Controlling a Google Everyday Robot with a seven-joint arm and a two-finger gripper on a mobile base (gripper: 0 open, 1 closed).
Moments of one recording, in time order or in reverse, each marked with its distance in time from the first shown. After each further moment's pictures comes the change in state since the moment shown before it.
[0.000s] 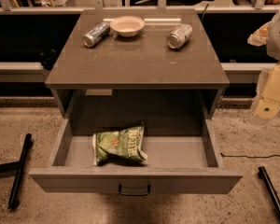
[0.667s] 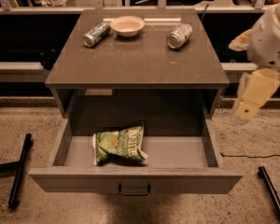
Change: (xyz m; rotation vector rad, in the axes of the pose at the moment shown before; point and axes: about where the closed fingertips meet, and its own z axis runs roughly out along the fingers) arm -0.020 -0.002 0.025 -0.028 -0.074 -0.035
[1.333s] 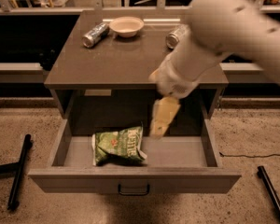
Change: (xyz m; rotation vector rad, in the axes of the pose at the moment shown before) arm -0.124 0.016 0.156 -0.197 -0.191 -0.151
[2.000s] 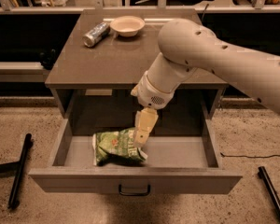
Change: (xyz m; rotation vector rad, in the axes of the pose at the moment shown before) arm -0.024 0.001 0.076 -0.118 -0.050 -0.027
